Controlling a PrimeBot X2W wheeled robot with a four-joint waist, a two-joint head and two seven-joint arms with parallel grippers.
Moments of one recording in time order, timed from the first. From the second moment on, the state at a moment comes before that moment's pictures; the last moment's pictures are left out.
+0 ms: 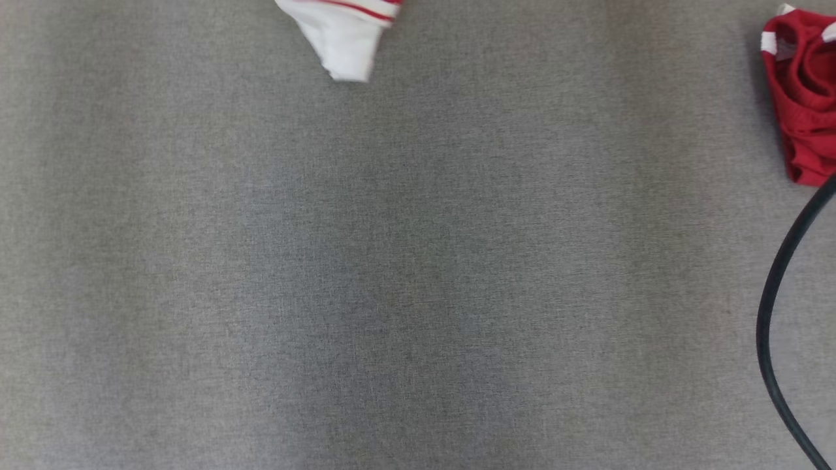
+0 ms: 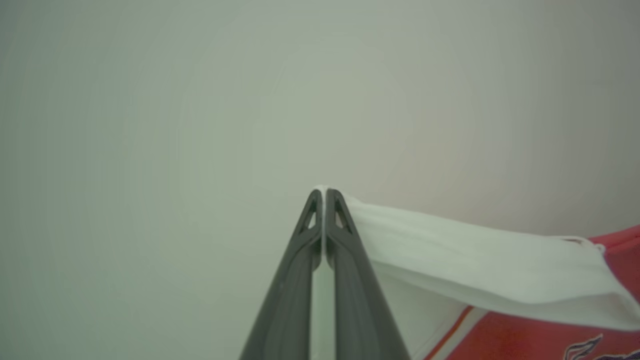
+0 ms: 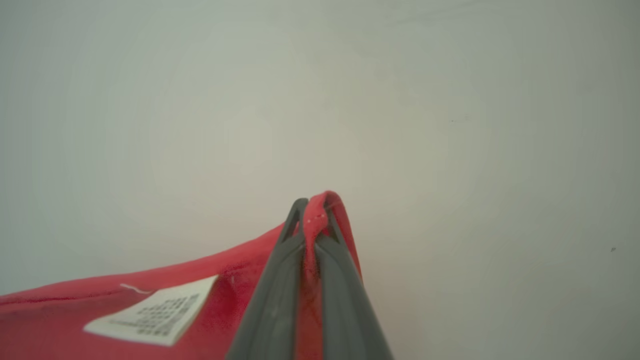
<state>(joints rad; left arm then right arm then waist) -1.86 0.35 -0.39 0.84 -0.38 -0.09 -0.13 -1.86 -0.33 0.70 1.12 0.89 0.13 -0.21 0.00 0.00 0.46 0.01</state>
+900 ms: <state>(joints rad) -1.42 0.34 -0.33 0.59 -0.57 -0.13 -0.26 -1.51 -0.44 0.95 0.77 1.12 0.13 -0.26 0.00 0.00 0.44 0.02</state>
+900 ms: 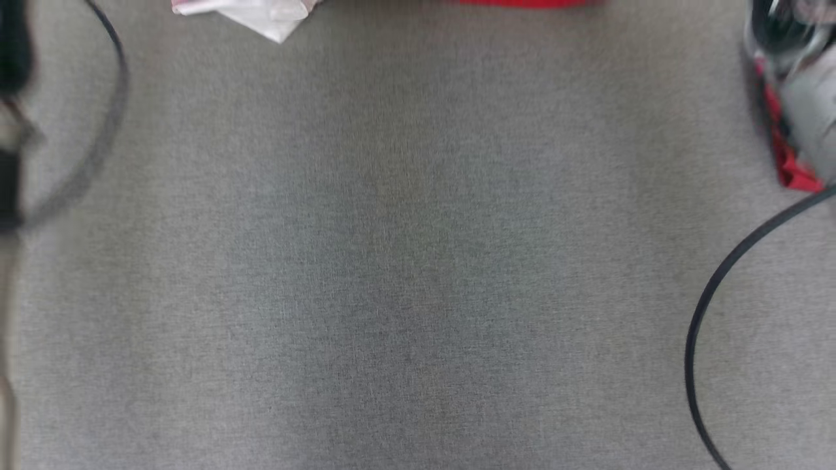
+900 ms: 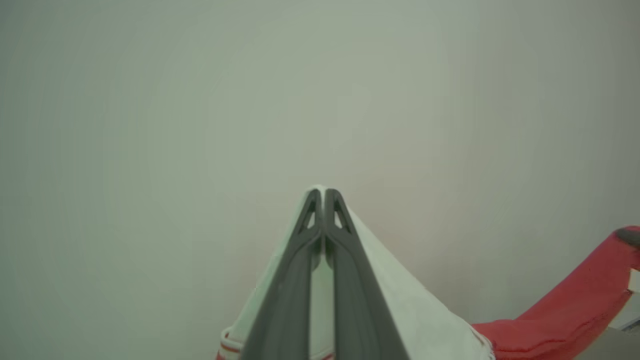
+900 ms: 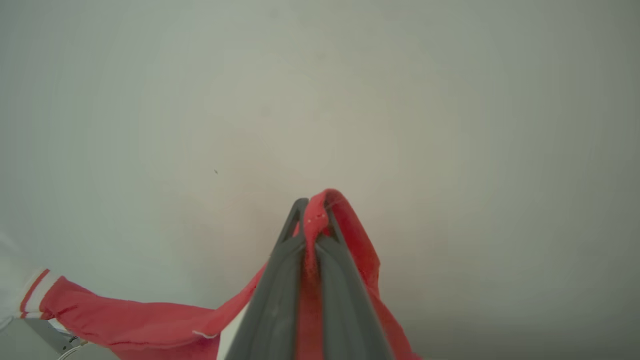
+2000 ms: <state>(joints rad) -0.19 0.22 -0.14 -0.09 -0.58 0.04 -0.26 -0.41 -0.45 0.59 0.25 0.90 0.13 -0.26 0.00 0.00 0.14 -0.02</state>
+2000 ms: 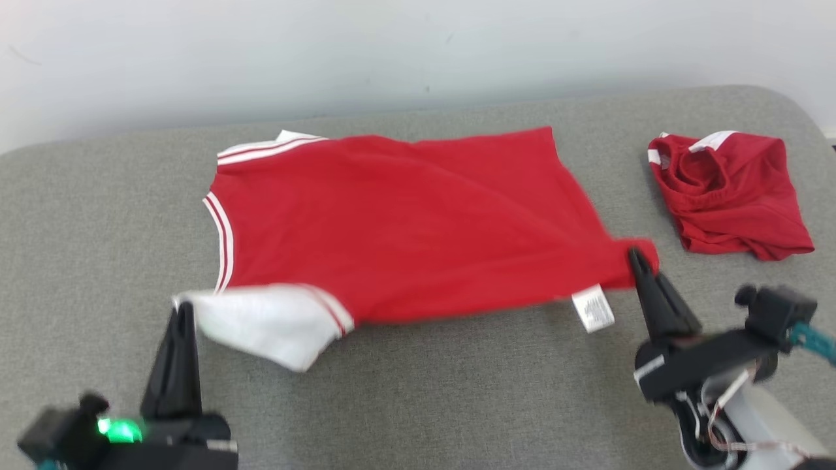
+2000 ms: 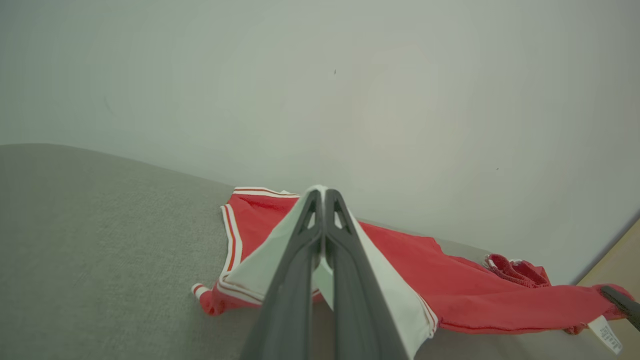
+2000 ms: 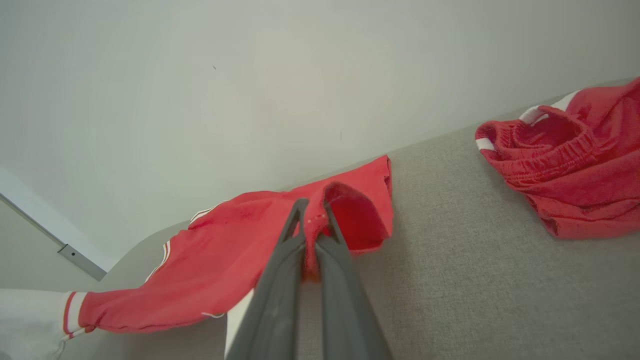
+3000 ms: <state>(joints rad) 0.16 0.05 -0.05 0.03 -0.54 -0.02 -0.26 -0.03 -0.42 0.50 0.22 0.75 0.13 -0.19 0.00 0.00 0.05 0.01</state>
